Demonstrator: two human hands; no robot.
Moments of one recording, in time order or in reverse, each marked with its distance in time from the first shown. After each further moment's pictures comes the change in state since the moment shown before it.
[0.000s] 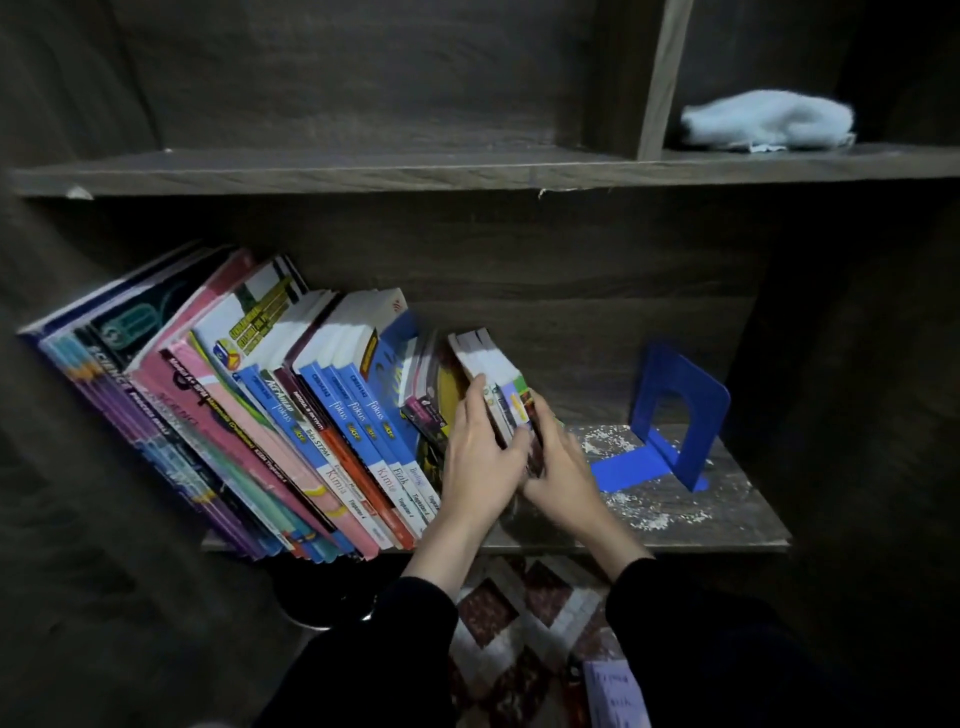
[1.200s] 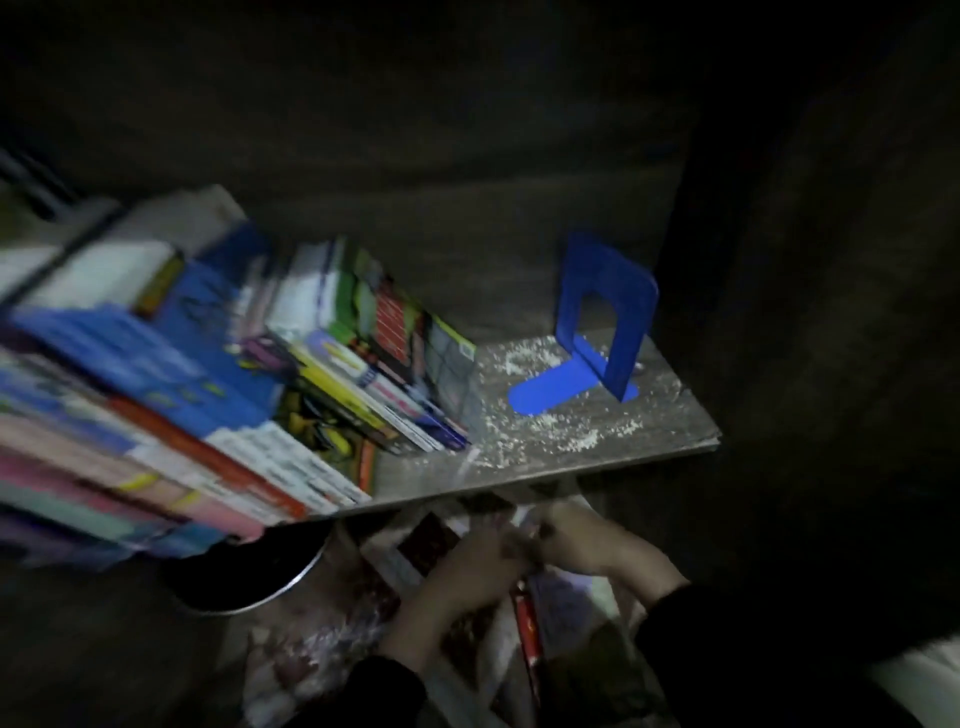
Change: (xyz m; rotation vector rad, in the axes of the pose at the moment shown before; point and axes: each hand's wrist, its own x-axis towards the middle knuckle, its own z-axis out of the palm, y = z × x) left_hand -0.072 -0.080 0.103 0.190 -0.936 -0.148; right_hand -0.077 0.121 -0.006 -0.120 -0.576 0.299
